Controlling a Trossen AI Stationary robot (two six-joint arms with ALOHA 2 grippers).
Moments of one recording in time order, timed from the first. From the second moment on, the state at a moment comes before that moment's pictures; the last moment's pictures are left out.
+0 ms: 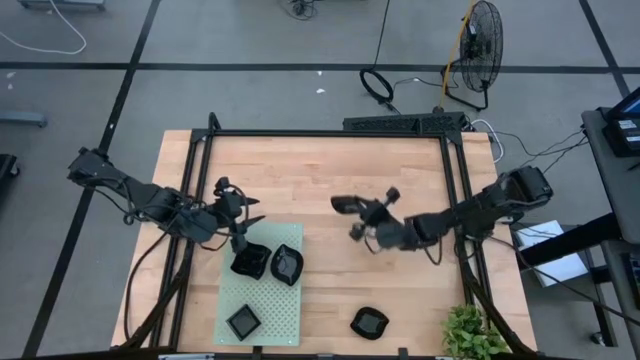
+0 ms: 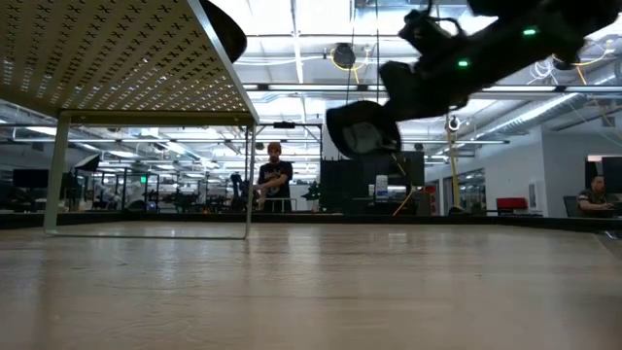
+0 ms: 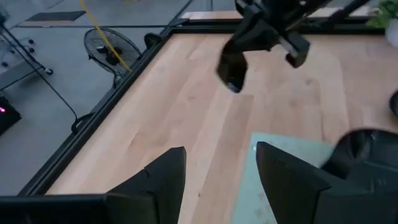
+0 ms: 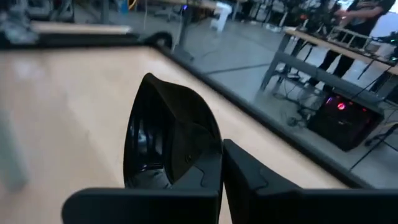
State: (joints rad) left arm -0.47 0.94 0.87 -0.58 -0.73 -0.34; right arm 0.28 1.52 0.65 0.37 1.05 0.23
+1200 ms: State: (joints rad) left arm -0.13 1.42 0.87 0.24 -0.73 -0.16; right arm 0.03 1.76 0.66 1.50 0.49 -0.54
